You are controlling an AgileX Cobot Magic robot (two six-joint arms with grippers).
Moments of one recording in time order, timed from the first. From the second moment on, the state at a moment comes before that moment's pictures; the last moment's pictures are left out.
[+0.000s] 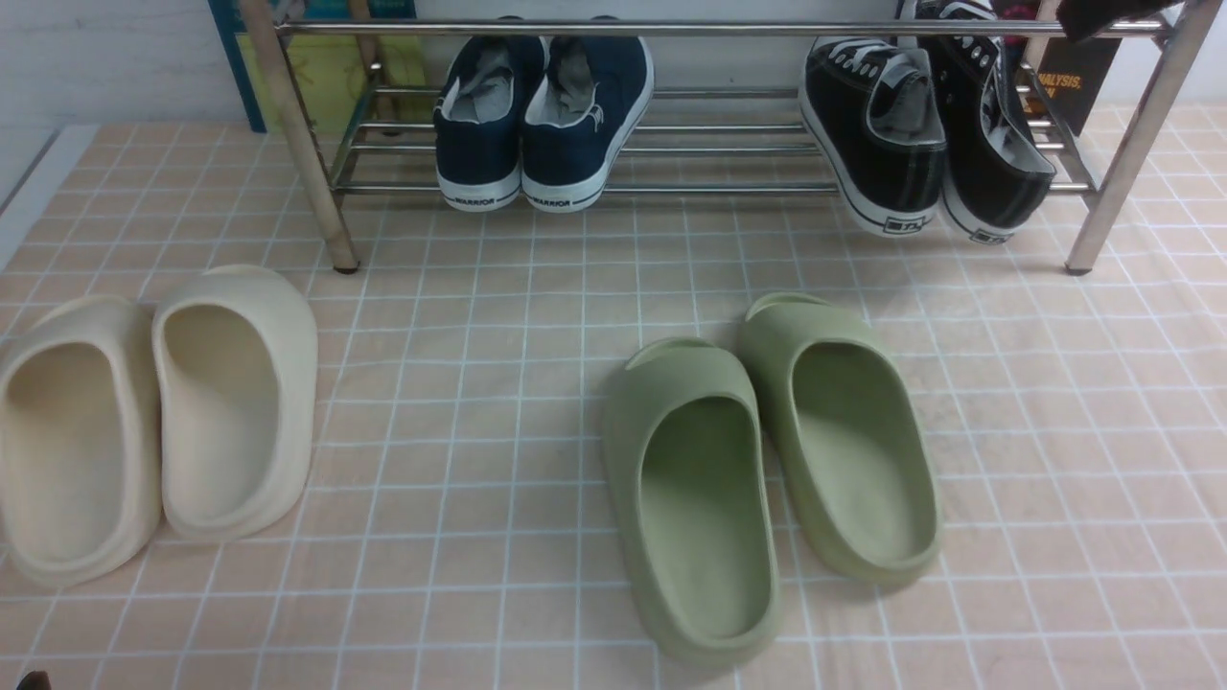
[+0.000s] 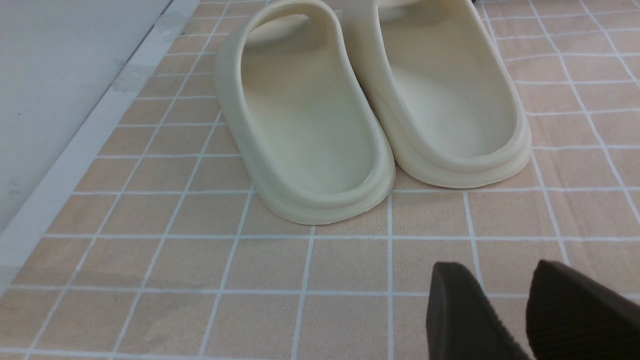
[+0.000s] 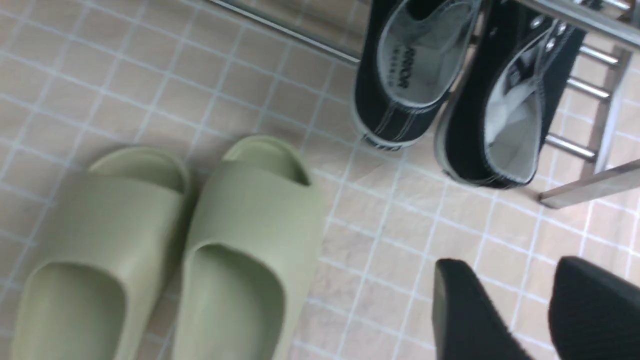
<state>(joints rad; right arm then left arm) 0.18 1.67 -1.97 0.11 1.25 -0.19 0.04 -0.01 0.02 0.20 0.37 -0.08</state>
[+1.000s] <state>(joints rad) 0.18 0.46 -0.79 0.20 0.92 -0.20 0.04 -0.01 0.02 0.20 0.37 -0.08</state>
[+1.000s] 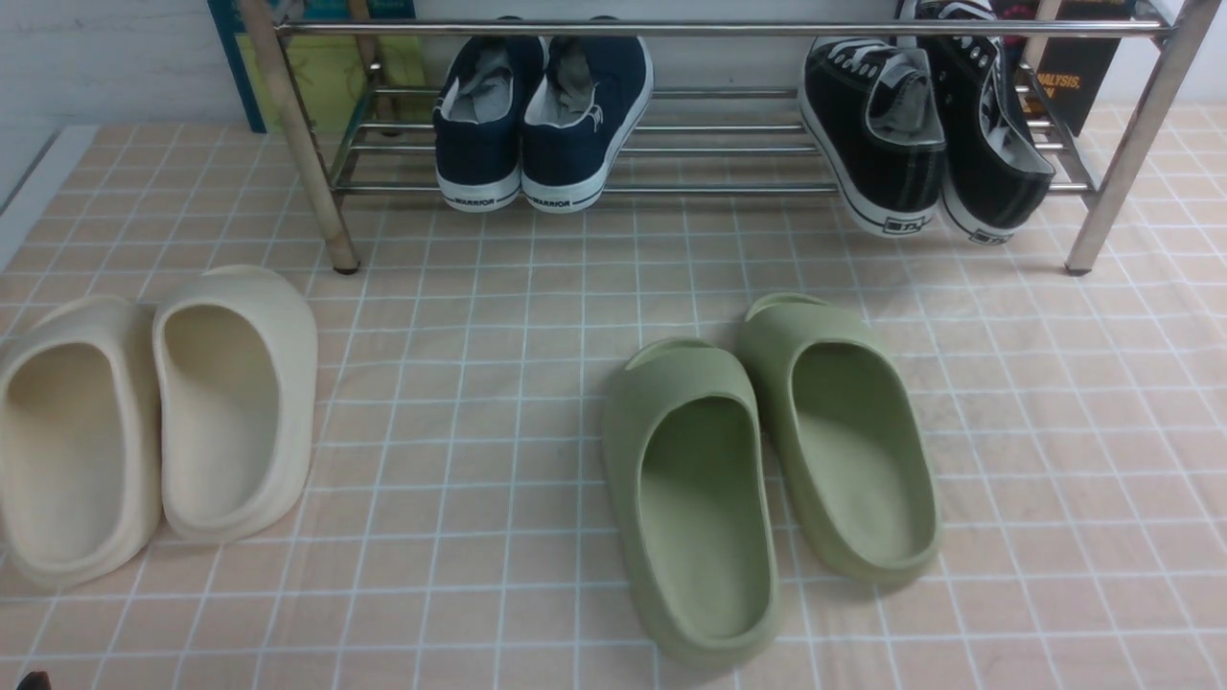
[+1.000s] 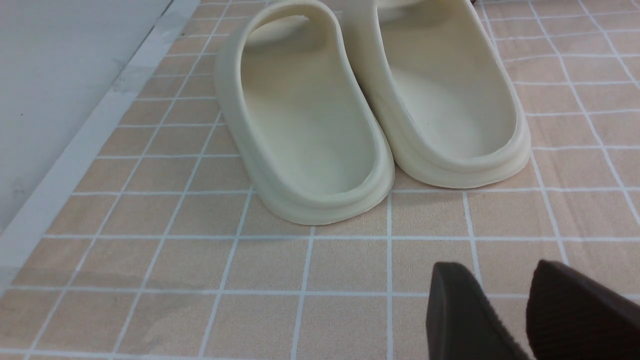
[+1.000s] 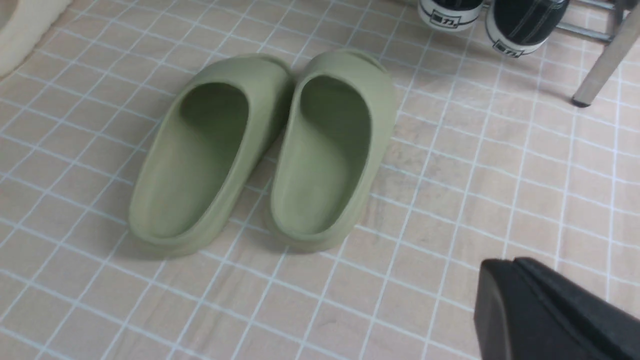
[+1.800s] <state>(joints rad) 0.10 0.19 -0.27 -0.01 0.14 0.08 0.04 -0.01 0.02 0.20 0.37 -0.08</state>
